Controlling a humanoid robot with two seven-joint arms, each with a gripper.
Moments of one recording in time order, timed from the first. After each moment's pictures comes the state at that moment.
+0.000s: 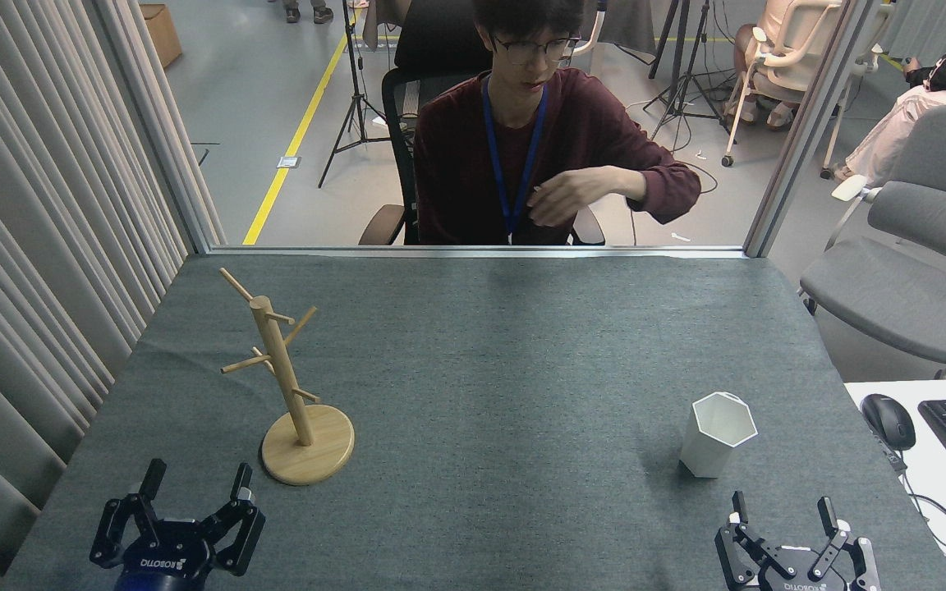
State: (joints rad) left arm 0.17 0.01 0.21 -1.70 -1.49 -0.27 0.22; right arm 0.15 -0.09 -0.13 -1.45 1.49 0.00 -0.31
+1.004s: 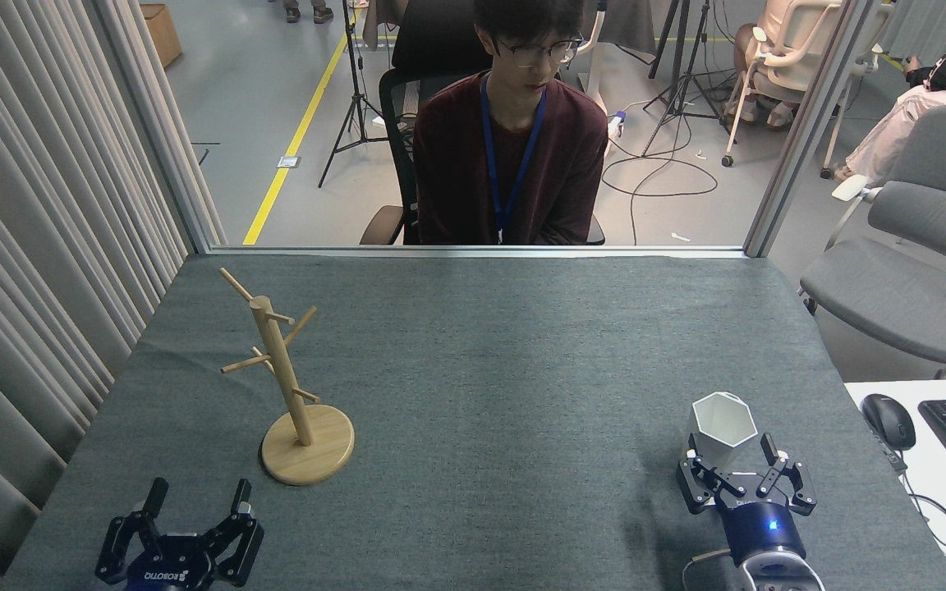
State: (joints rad) left arm 0.16 0.01 0.22 -1.61 -1.49 -0.26 0.22; right arm -0.22 -0.12 -0.05 -0.99 1.48 -0.06 -0.30
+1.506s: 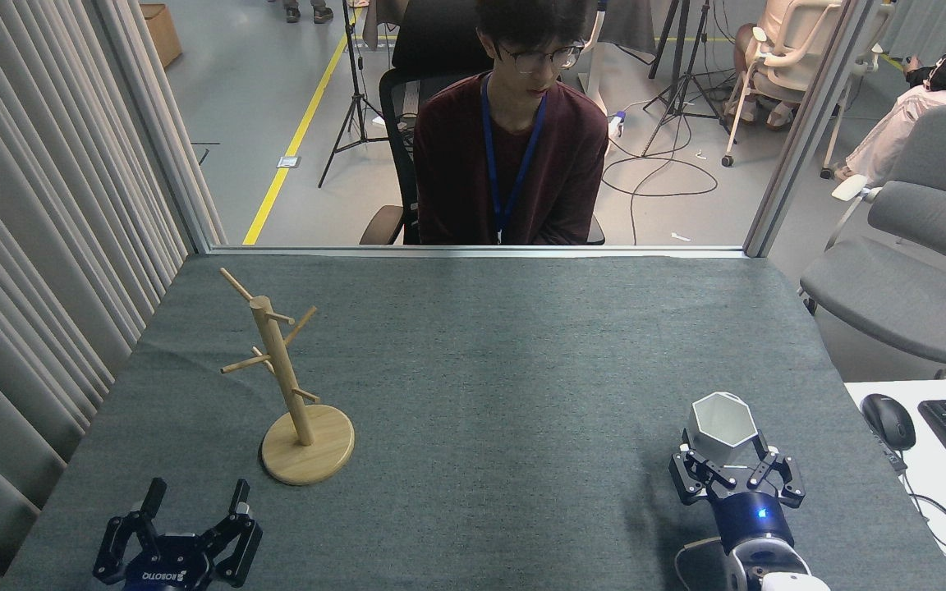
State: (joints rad) left arm 0.16 0.02 0.22 -1.61 -1.49 -0.26 0.22; right arm -0.32 -0.11 -0.04 -0.83 1.48 -0.05 -0.31
